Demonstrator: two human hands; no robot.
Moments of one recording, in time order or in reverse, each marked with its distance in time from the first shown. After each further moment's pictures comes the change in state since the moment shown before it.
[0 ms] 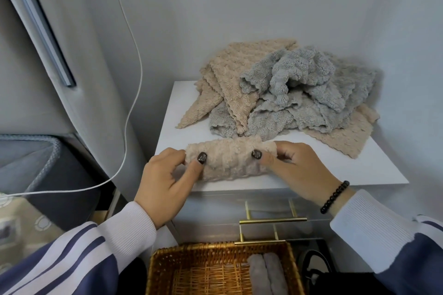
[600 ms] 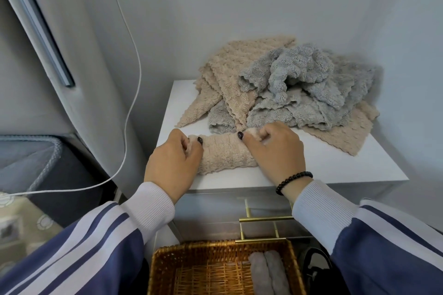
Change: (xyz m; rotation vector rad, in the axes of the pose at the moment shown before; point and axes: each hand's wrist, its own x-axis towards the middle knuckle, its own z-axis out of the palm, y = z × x) left_hand 0.030 0.013 0.017 0.164 0.029 -0.352; right_hand 0.032 0.002 0.036 -0.391 0.413 0.067
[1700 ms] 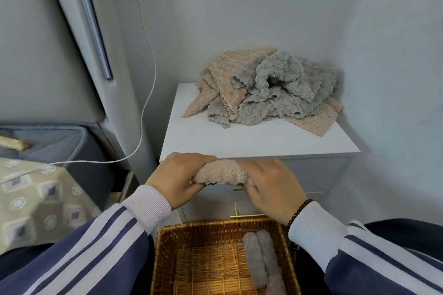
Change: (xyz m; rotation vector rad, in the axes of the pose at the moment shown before) left_hand -0.068 -0.028 -0.037 0.155 -0.232 0.862; right_hand -0.114 0.003 -0.048 -0.262 -0.138 -0.653
